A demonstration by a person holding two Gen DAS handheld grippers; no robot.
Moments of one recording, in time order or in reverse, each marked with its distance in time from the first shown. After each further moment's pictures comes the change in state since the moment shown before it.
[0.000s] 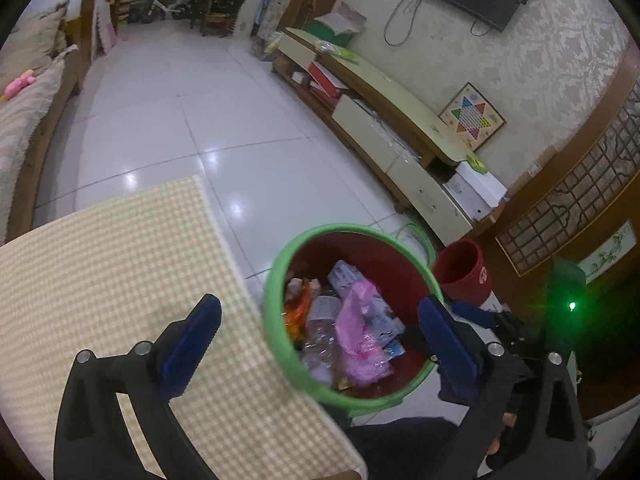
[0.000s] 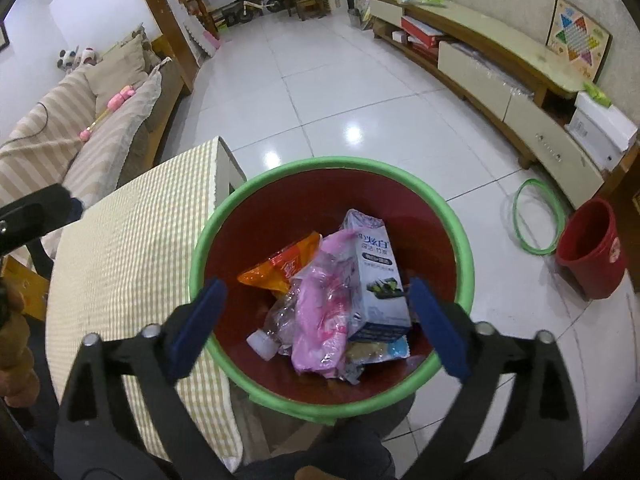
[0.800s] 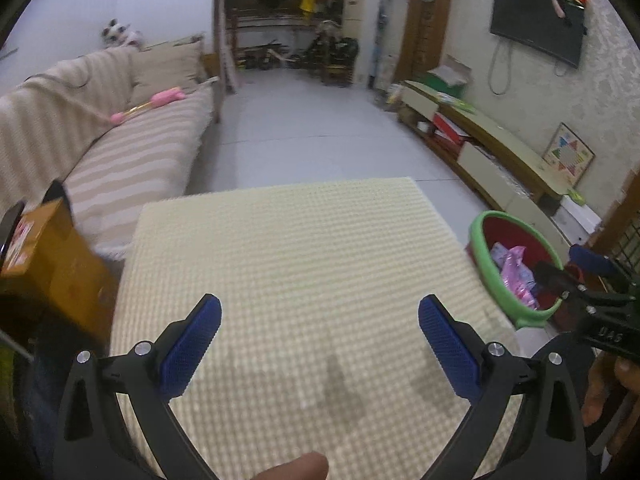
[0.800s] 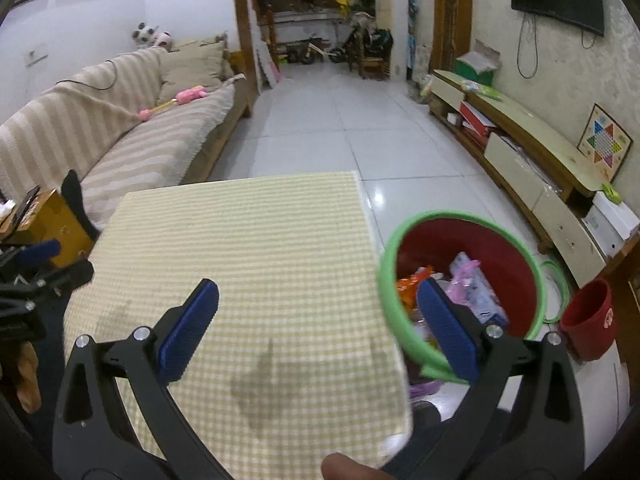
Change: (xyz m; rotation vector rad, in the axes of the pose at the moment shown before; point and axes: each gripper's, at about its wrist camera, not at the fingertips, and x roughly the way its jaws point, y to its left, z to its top) left arm -0.172 0.132 -0.135 -0.089 -0.199 0.438; right arm -0.069 0.189 -0.073 -0.243 -0.231 0.057
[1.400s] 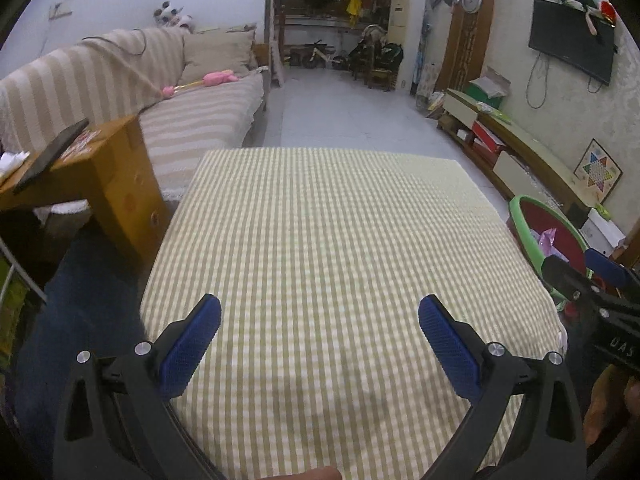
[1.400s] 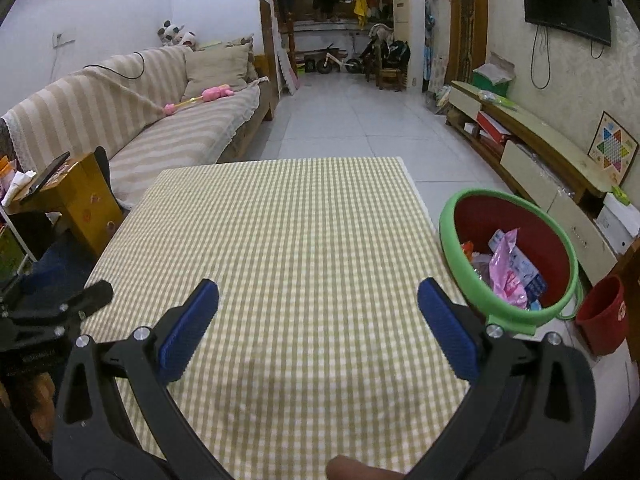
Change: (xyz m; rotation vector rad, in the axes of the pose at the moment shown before) left arm -0.020 0.043 -0.079 -0.105 -0.017 0.113; right arm -0.009 0.057 -0.057 -0.027 -0.030 0.024
